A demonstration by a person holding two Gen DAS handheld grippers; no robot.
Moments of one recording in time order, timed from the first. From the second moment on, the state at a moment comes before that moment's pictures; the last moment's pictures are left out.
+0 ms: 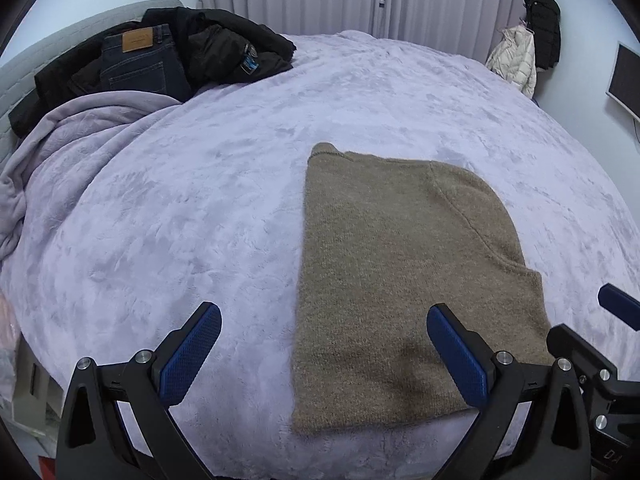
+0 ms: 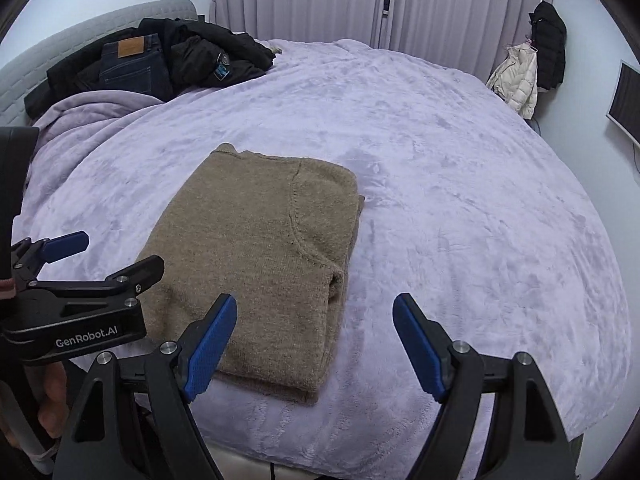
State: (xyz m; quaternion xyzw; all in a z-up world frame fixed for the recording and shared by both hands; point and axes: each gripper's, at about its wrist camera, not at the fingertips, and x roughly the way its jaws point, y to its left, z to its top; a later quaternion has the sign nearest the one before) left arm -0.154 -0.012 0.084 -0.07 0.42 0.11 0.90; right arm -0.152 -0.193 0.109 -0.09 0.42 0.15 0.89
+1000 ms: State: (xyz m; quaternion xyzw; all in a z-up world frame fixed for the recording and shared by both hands) left arm -0.163 -0.018 0.098 -0.03 0.42 0.13 0.90; right arm -0.153 -0.192 0.113 -0.11 0.42 0.14 0.89
